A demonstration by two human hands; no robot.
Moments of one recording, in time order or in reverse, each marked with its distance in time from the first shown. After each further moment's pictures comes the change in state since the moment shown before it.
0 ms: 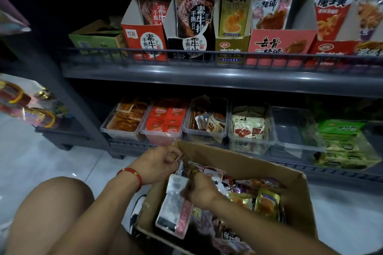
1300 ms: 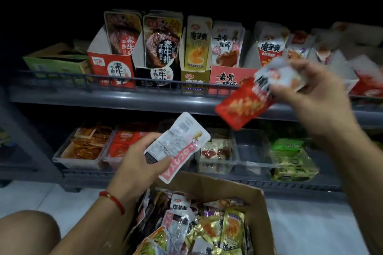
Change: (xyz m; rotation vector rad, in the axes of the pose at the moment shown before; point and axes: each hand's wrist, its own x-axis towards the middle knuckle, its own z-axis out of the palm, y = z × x) left_hand -0.010 0.068 -0.013 -0.680 0.365 0.338; right_hand -0.182 -0.069 -0.292 0.272 0.954 -0.513
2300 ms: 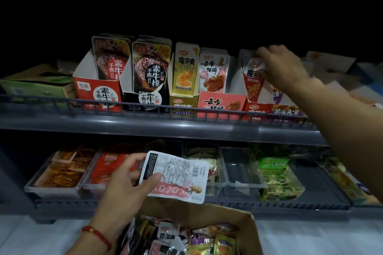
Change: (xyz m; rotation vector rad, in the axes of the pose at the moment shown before) left_hand 0.016 0.007 0.004 -0.202 0.044 -0.163; right_hand 0.195 0.039 -0.021 -1.339 -0.004 -0.515
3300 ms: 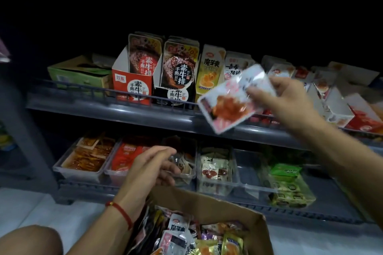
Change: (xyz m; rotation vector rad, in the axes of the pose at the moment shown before) left_hand -0.015 0.019 -0.013 -0.254 0.020 -0.086; right_hand -0.089 -0.127 -0.101 1.343 -0.179 0.320
